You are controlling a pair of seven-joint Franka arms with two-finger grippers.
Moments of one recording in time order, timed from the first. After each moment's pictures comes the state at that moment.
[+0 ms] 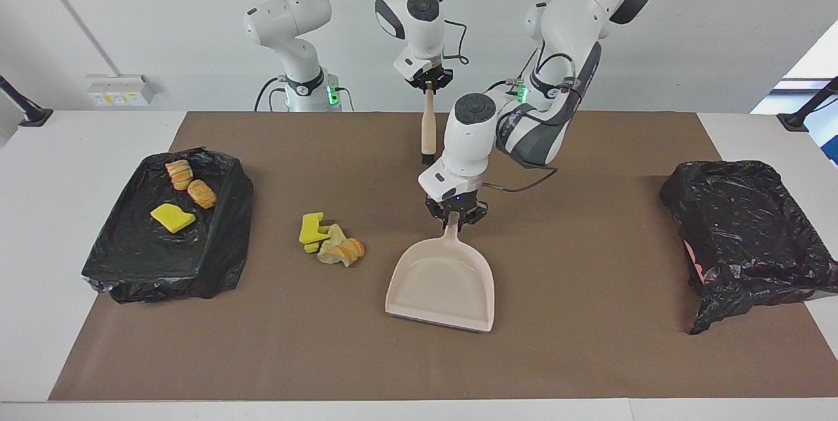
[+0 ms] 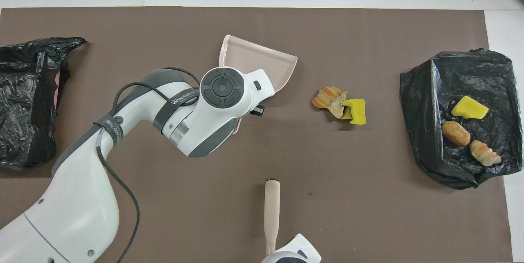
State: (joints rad) left arm -0.03 0.49 -0.64 -1.65 0.40 2.09 -0.08; right arm 0.38 -0.39 0.43 -2.41 0.38 1.81 0.74
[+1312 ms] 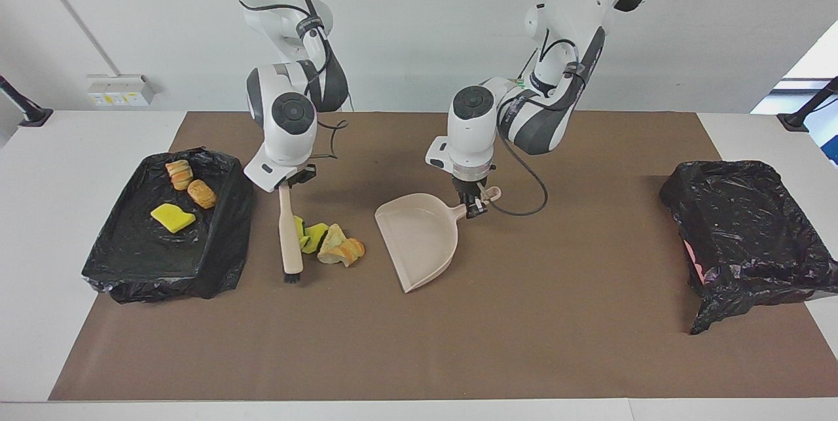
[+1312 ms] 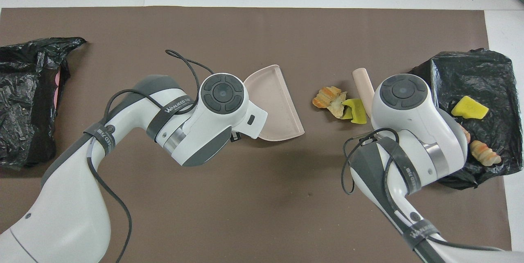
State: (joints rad) left arm -0.05 0.45 -0.68 -1.76 0.39 2.04 0.38; right arm -0.21 0.17 0.41 -1.99 -0.35 1.82 0.14
